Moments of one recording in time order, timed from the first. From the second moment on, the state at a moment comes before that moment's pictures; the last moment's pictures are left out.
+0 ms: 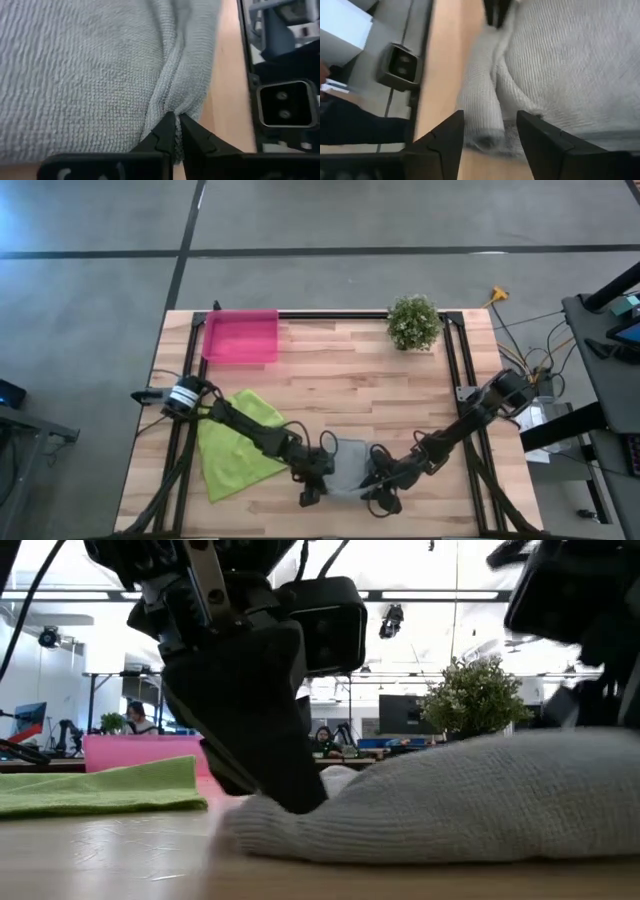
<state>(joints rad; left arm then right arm) -0.39 2.04 1.16 0.12 0.30 -0.64 0.67 1.82 0.66 0.56 0.15 0.86</state>
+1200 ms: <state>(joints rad) -0.28 2.04 1.16 0.16 0.54 -1.04 0.71 1.86 0.95 0.19 0.34 0.45</state>
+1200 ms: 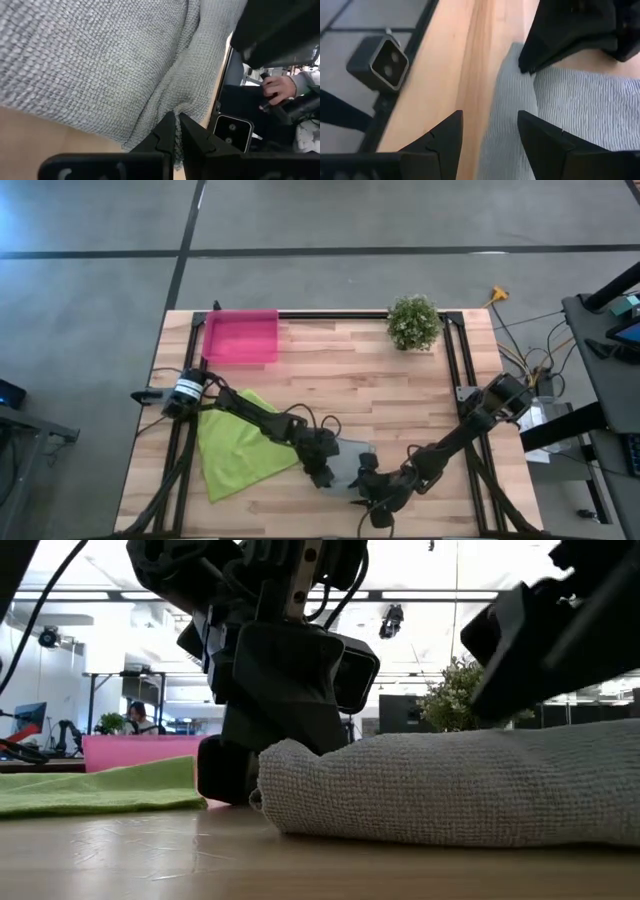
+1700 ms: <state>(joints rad) -0.28 2.04 1.16 0.16 0.55 -1.04 0.71 1.95 0.98 0.16 0.36 0.50</state>
